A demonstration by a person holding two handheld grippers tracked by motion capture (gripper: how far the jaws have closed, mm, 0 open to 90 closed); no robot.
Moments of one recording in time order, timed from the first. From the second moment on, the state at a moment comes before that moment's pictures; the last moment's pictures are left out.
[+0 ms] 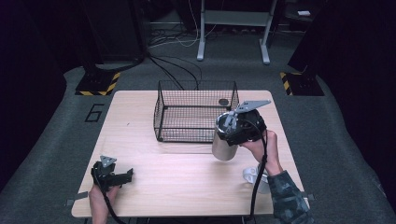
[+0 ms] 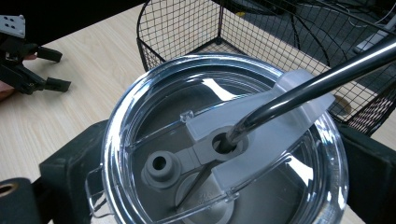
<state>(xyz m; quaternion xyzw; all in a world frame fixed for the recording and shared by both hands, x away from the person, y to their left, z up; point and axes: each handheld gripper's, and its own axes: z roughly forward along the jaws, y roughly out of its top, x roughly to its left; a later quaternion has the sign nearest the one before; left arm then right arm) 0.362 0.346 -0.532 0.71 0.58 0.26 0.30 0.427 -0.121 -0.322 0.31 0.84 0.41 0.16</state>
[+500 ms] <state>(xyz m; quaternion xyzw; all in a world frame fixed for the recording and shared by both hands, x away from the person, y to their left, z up) 0.361 0.346 -0.532 0.71 0.58 0.26 0.30 0.431 -0.109 -0.307 0.30 0.85 0.41 0.16</state>
